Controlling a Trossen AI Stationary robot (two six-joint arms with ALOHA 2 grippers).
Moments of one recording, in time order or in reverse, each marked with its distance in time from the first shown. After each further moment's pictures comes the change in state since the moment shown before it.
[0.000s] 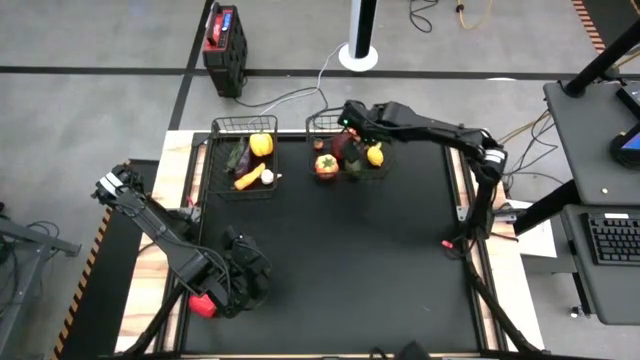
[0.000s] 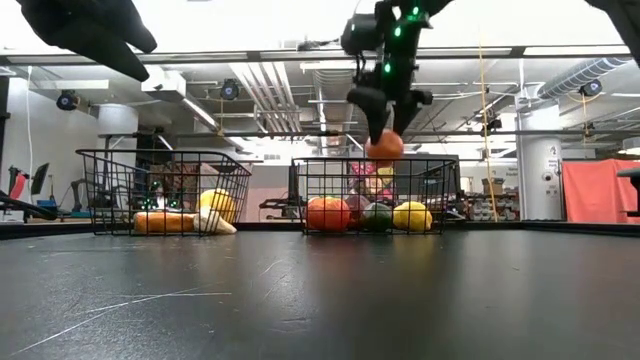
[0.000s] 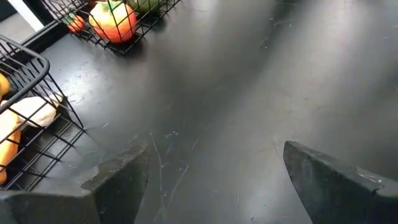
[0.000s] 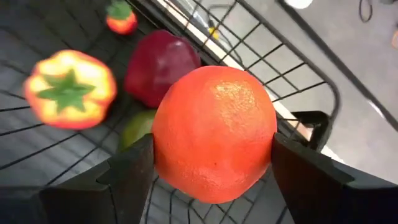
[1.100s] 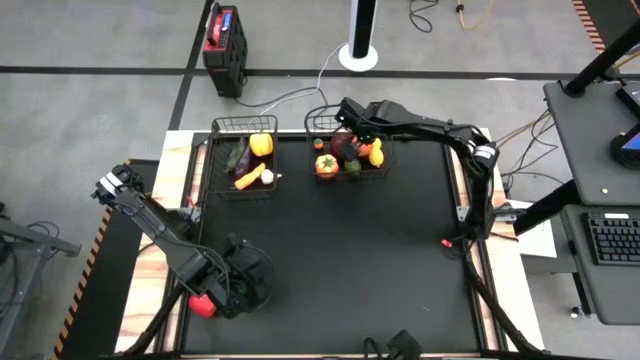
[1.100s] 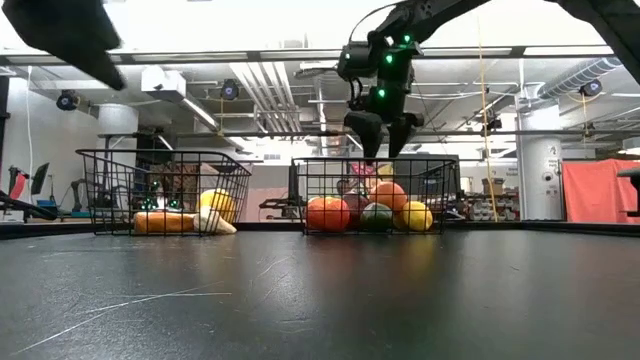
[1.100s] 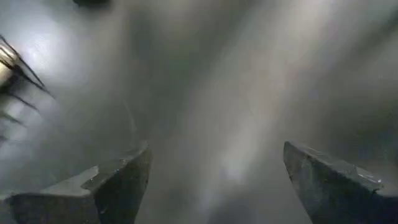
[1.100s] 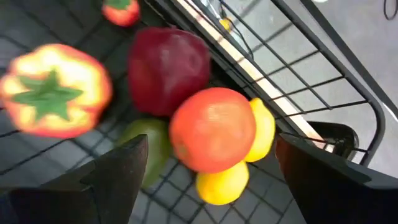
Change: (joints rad) left arm 0.000 0.000 0.021 0.009 0.185 -0.008; right arm -0.068 0.086 -0.001 0.069 -0.077 -0.096
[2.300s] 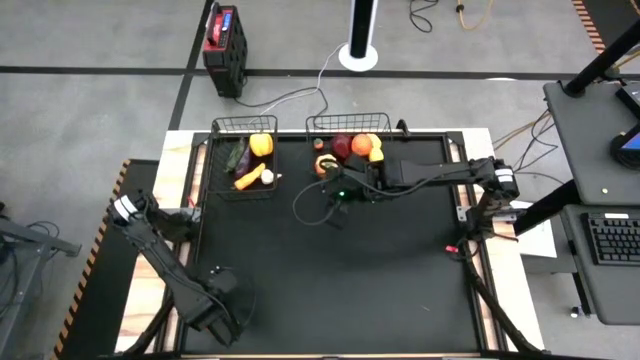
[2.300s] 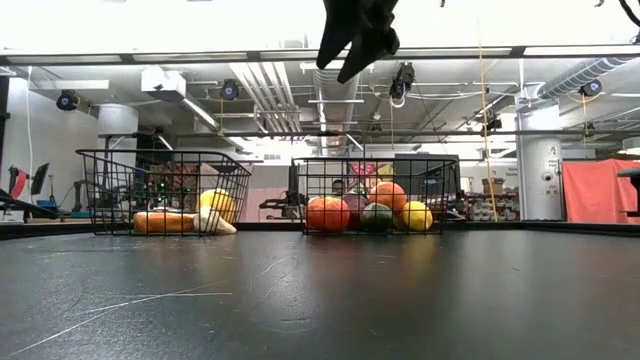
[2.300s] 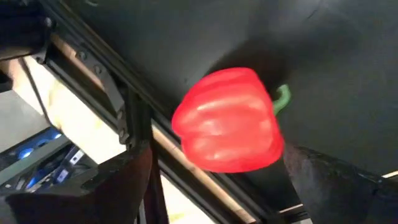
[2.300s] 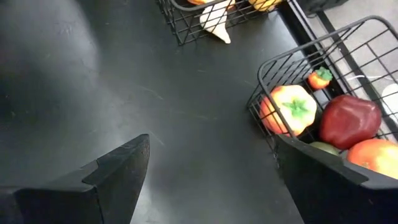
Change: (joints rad) left arm -0.140 0.264 0.202 -0.500 0.862 -0.403; right arm 0.536 -0.161 0.000 0.089 0.011 0.081
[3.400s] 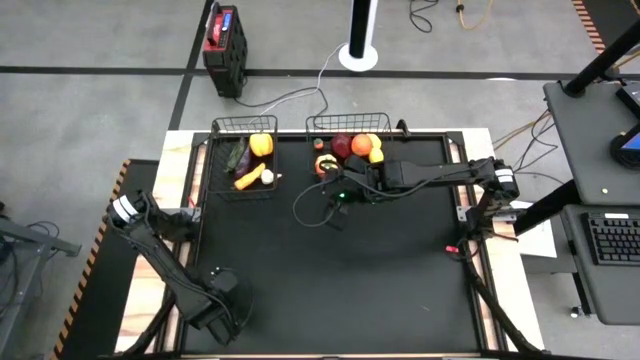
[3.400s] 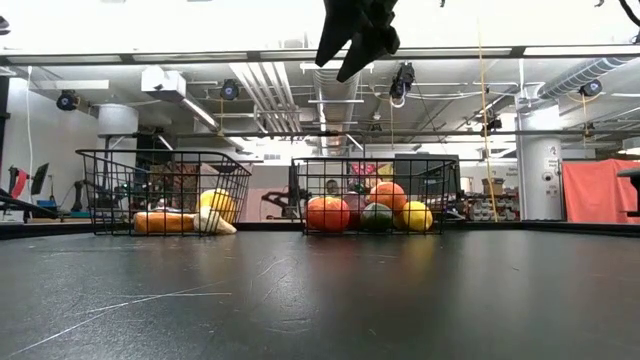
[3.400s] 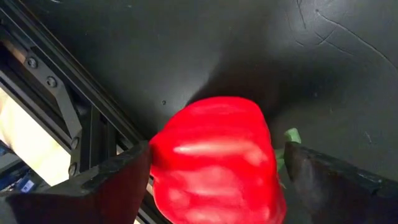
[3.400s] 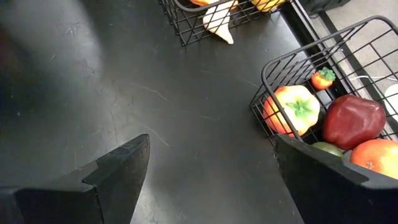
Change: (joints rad) left arm -0.036 -0.003 -0.177 0.227 -0.052 -0.119; right arm 0.015 0.000 0.000 0.003 0.000 0.013
